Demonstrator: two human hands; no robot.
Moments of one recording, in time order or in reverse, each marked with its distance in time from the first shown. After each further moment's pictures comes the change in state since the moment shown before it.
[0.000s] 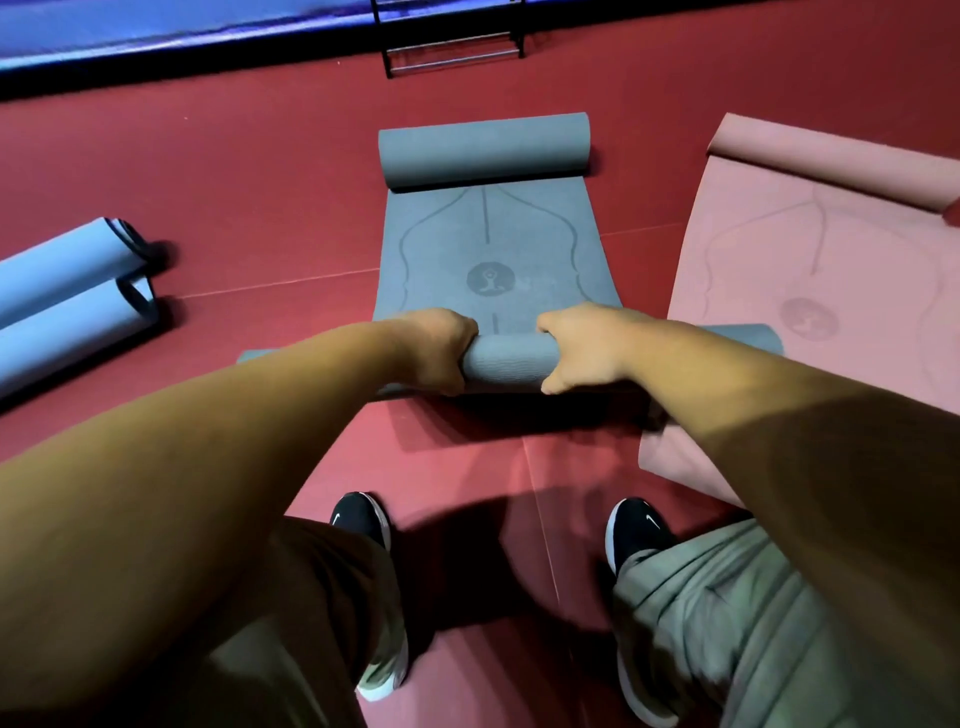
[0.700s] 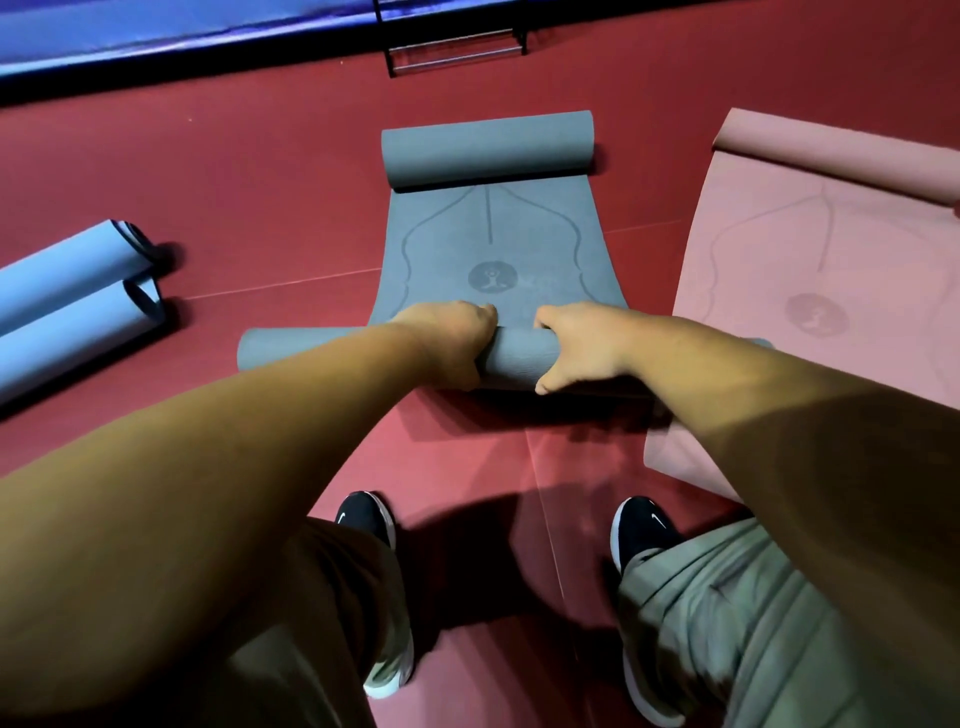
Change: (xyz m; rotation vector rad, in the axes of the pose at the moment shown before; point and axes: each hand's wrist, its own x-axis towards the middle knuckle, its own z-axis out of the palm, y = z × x) left_hand 0.003 0.018 -0.002 0.102 0.083 0.005; right_hand 0.007 0.000 0.003 0.109 -0.013 -0.007
